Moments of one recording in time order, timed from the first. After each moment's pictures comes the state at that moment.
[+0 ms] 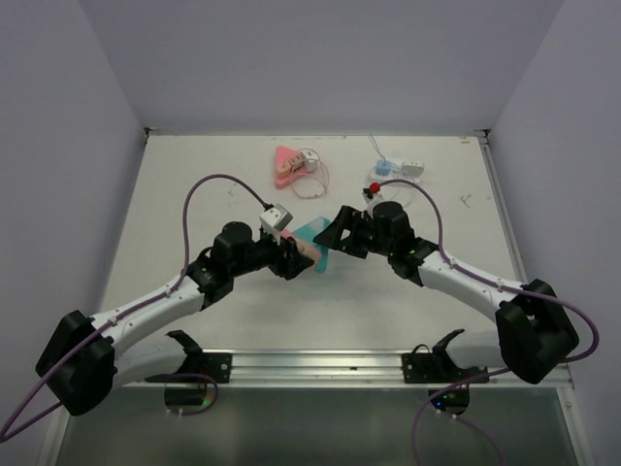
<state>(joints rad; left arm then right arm) -0.68 1.09 0.56 0.20 0.32 -0.27 0.59 1.29 0.71 0.11 -0.25 0.87</state>
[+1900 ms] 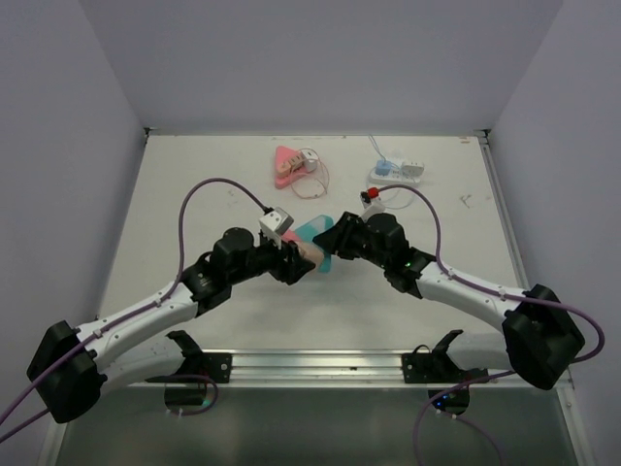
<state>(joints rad) -0.76 1.01 0.57 0.12 0.20 -0.31 0.71 1.27 0.66 0.23 -0.03 0.86</state>
